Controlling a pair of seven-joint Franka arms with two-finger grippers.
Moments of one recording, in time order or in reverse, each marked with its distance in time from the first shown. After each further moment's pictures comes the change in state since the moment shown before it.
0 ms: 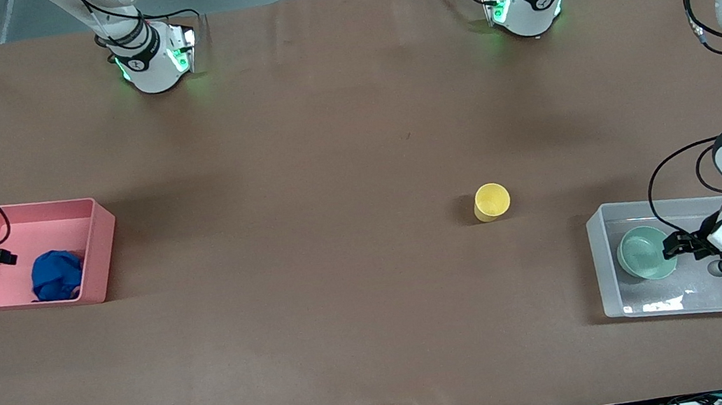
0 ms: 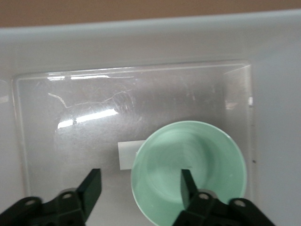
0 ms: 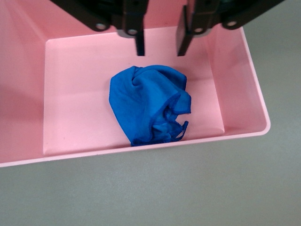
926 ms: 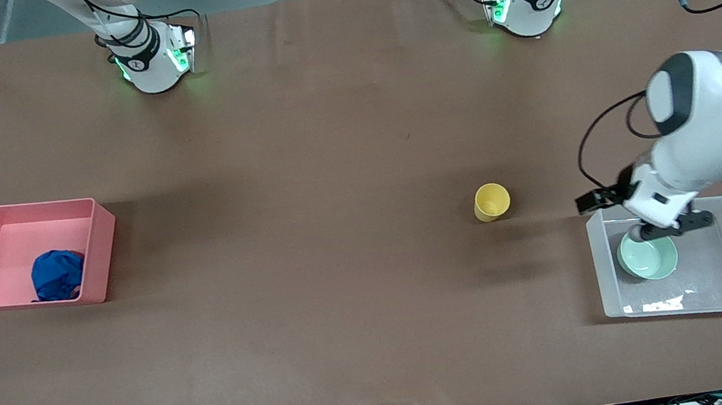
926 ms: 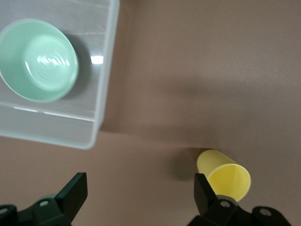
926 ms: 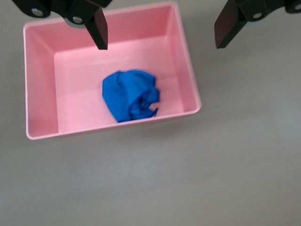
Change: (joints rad) left arm -0.150 -0.361 -0.168 -0.288 0.009 -0.218 -0.622; right arm 0.079 -0.031 0.028 0.340 0.016 -0.345 0.155
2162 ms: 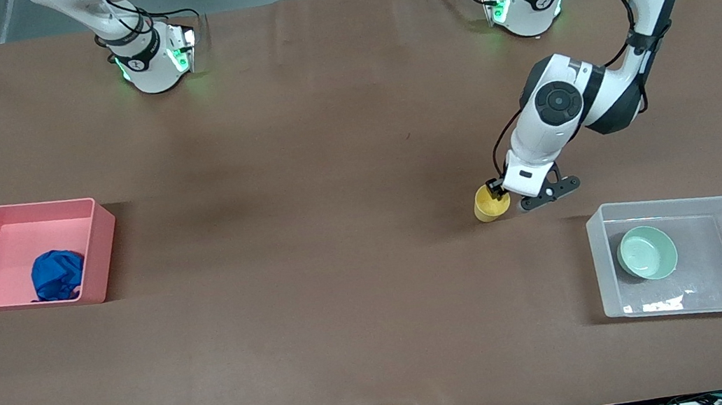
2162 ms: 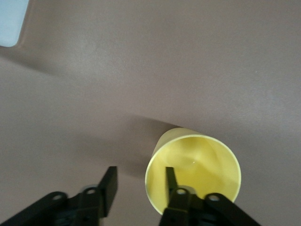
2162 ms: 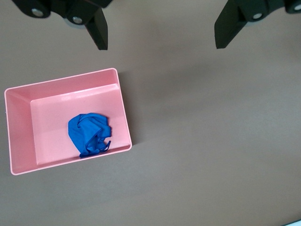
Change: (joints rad) left arm -0.044 0.022 -0.150 -0.392 0.285 0.442 -0.586; right arm 0.177 -0.208 0.001 0.092 0.046 -0.259 0.219
